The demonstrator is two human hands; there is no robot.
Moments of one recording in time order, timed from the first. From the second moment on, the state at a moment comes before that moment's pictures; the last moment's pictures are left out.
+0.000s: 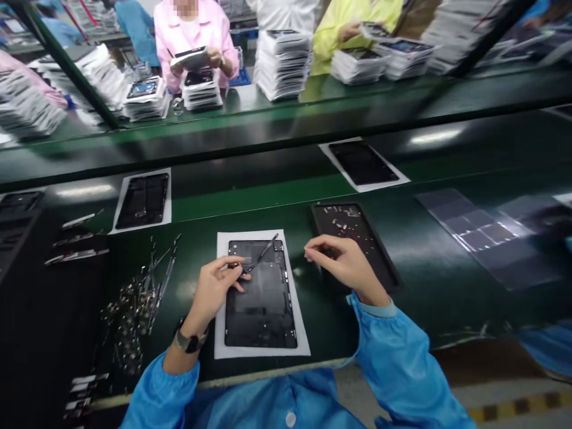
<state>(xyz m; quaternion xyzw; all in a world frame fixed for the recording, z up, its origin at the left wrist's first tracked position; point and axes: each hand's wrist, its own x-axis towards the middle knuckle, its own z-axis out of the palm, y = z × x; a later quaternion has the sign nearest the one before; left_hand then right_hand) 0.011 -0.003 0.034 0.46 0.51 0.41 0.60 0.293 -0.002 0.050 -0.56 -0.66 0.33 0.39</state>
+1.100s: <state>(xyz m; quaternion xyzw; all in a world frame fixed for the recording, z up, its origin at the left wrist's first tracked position) 0.017 -0.010 0.037 0.61 0.48 0.17 0.60 0.225 -0.013 0.030 -0.41 -0.73 0.52 0.19</state>
